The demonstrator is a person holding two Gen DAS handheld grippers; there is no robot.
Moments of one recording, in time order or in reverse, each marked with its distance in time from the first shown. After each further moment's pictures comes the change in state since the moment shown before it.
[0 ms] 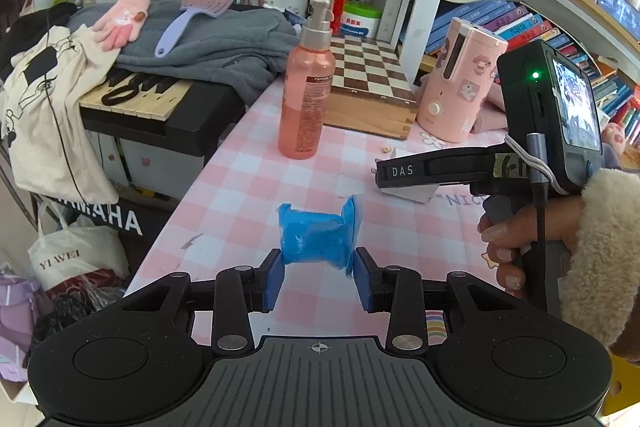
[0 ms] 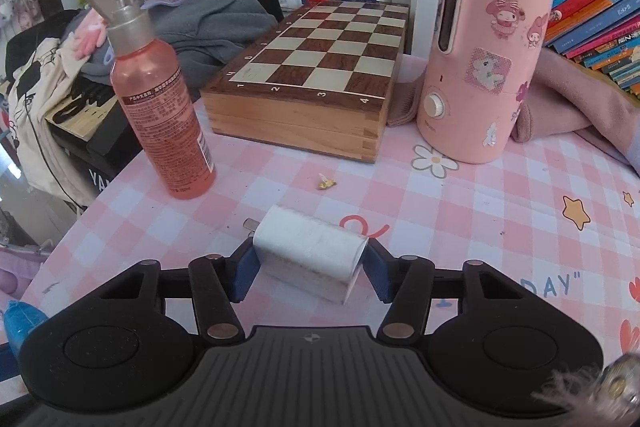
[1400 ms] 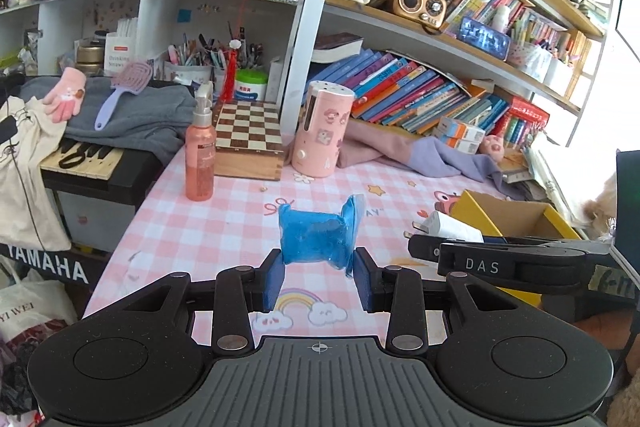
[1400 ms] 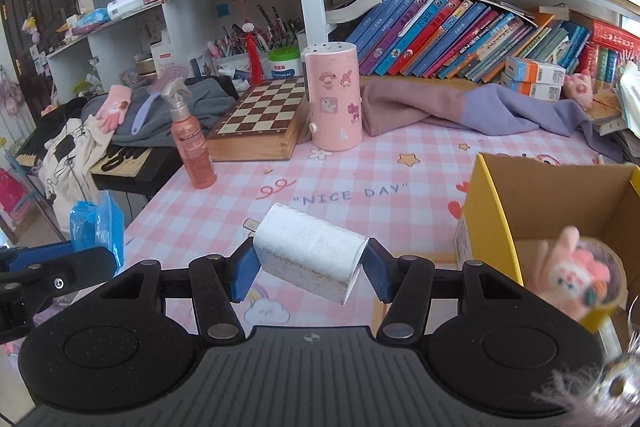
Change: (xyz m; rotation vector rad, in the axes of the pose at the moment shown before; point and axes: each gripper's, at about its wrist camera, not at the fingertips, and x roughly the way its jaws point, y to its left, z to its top) left arm -0.137 -0.045 -0.037 0.115 -0.165 -0.240; right arm -0.247 -0.016 -0.123 0.164 -0.218 -0.094
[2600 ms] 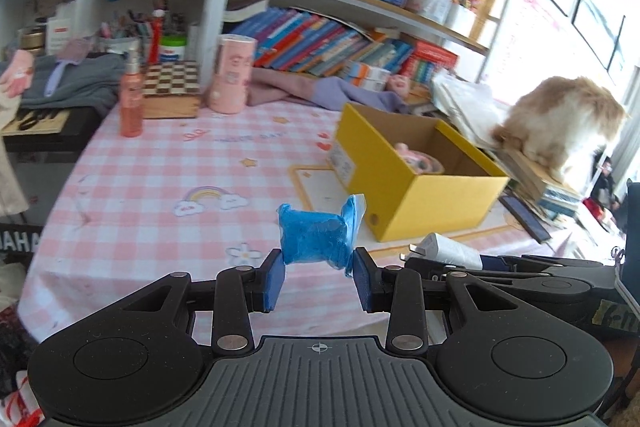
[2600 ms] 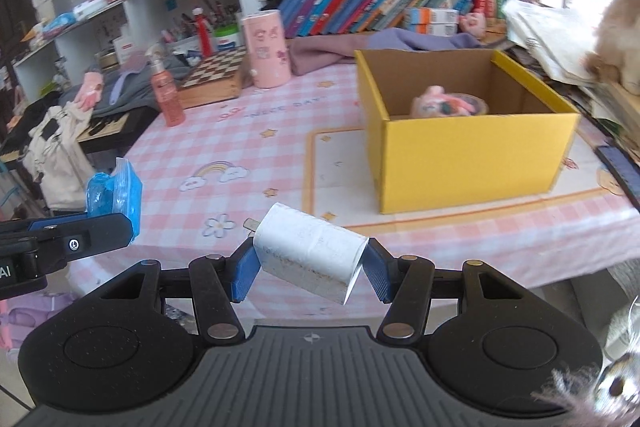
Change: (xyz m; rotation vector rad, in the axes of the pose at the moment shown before) left arm -0.085 -0.055 -0.077 0.109 0.108 -0.218; right arm -0.154 0.000 -0.134 0.146 0.029 -0.171
